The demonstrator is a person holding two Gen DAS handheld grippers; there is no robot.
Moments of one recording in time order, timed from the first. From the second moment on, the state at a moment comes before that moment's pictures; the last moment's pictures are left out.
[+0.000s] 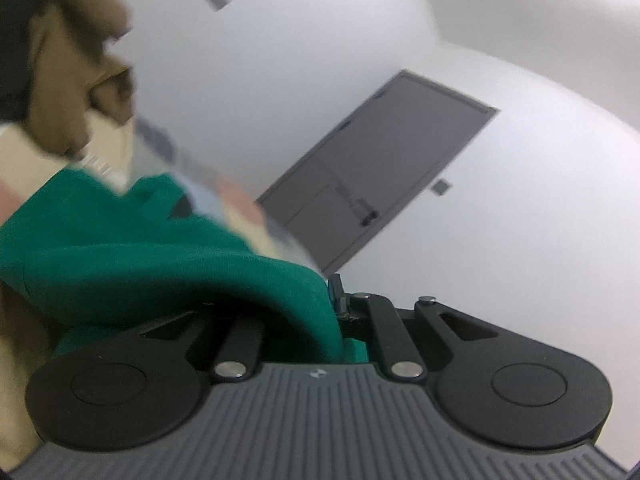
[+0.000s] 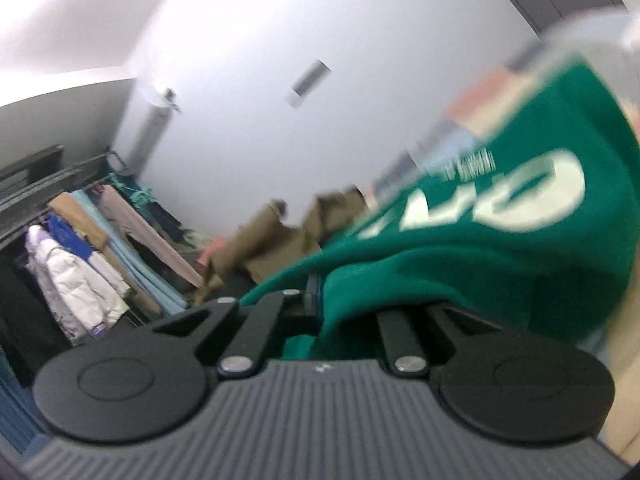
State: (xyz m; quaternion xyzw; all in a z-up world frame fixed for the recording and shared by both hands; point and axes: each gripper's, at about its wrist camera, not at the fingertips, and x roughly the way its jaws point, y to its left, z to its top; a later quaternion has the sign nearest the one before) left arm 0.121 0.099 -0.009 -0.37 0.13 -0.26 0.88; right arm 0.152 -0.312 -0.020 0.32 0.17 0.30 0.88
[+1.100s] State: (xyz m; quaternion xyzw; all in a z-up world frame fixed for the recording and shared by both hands) left arm 0.081 0.063 0.447 -0.17 -0.02 -0.24 0.96; right arm 0.136 -0.313 0.439 0.11 -0.10 0.37 0.92
